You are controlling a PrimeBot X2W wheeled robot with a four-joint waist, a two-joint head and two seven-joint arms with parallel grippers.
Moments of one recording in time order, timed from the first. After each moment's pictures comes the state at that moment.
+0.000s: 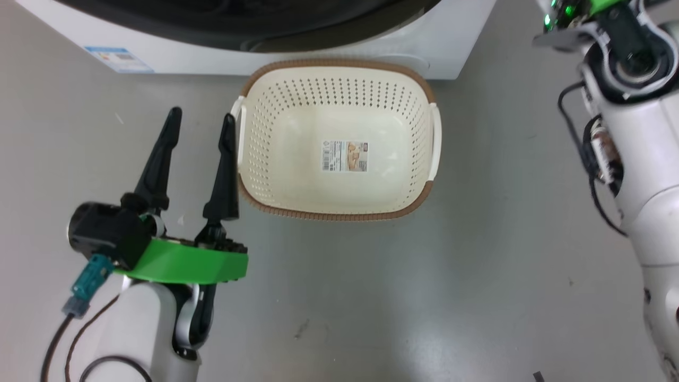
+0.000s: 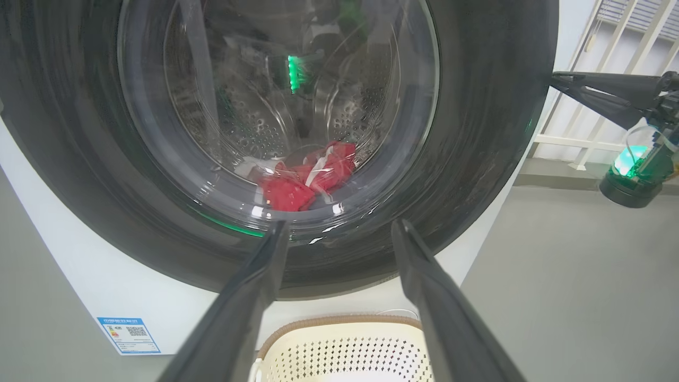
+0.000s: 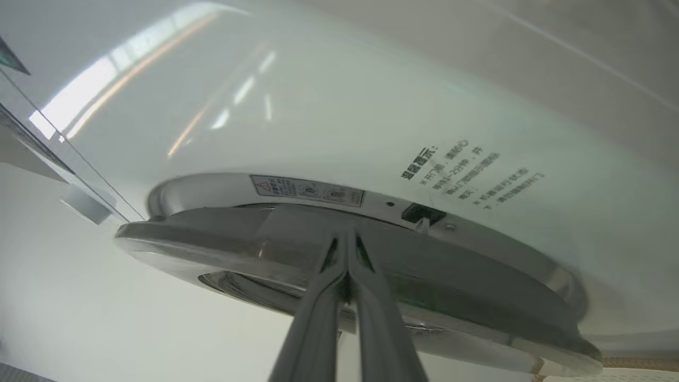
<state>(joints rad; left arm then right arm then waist) -0.46 0.03 -0.12 0.13 -0.26 -0.06 -0.25 -1.09 -0.15 0.22 0.57 1.57 0.13 0.17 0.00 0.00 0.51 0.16</state>
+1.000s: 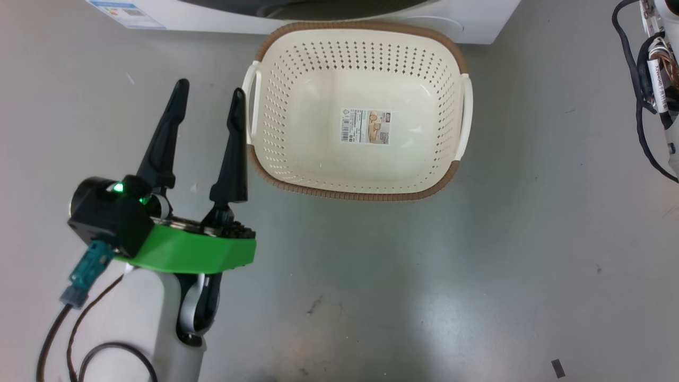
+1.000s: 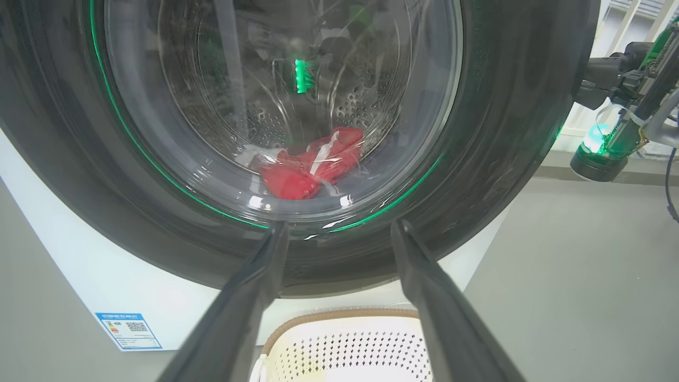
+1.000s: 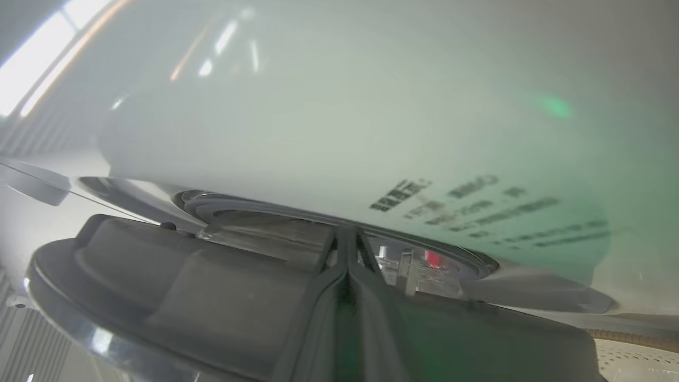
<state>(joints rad) -0.52 0.03 -0.15 0.11 -0.27 -0.06 -0.26 -1.31 -0.19 0.24 0.70 1.62 0.13 0.43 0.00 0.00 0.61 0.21</state>
